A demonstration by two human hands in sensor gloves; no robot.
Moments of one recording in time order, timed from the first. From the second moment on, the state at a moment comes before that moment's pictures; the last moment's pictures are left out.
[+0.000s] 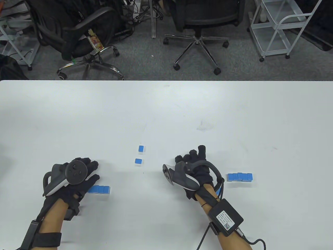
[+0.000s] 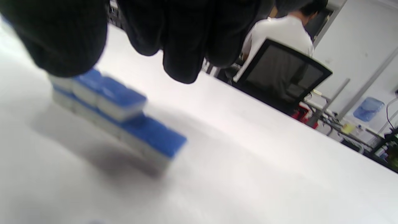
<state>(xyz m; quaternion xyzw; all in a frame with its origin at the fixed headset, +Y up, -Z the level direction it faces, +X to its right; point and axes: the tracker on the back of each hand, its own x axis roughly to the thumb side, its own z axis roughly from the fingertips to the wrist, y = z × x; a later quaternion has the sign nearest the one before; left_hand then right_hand) -0.339 -0.730 -0.227 -0.14 -0.06 0.05 0.99 0.019 -0.716 -0.231 -0.13 -0.01 -0.98 0.18</state>
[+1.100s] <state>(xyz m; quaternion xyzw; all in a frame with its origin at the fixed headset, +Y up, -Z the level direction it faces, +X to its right) -0.338 -0.731 -0.228 -0.14 -0.07 0.06 0.99 -0.112 -0.726 -0.227 -0.18 -0.04 -0.95 0.27</state>
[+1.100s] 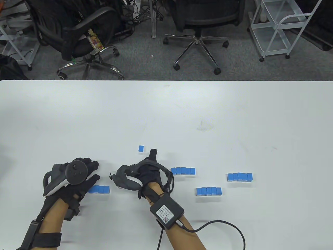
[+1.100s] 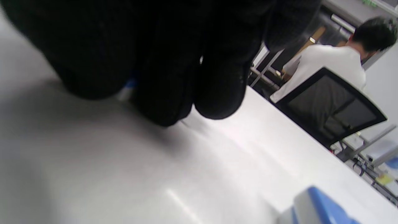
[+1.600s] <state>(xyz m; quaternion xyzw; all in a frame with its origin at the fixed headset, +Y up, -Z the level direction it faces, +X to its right) -0.338 -0.731 -0.228 -0.14 -0.07 0.06 0.99 -0.024 -0.649 -0.214 -0.15 0.05 -0.97 0.19</state>
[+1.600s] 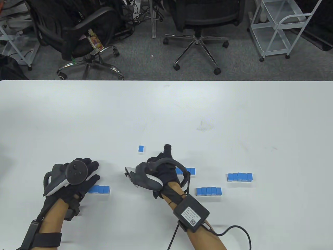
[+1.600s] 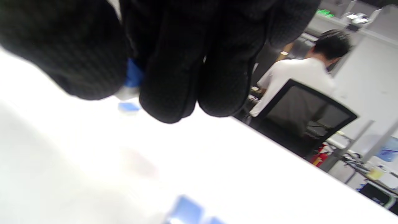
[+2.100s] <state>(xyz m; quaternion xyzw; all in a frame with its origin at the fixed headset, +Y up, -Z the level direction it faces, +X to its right) -0.339 -0.731 -0.228 -0.15 -0.06 0.06 0.99 0.082 -0.695 -0.251 0.02 -0.03 -0.99 0.15</state>
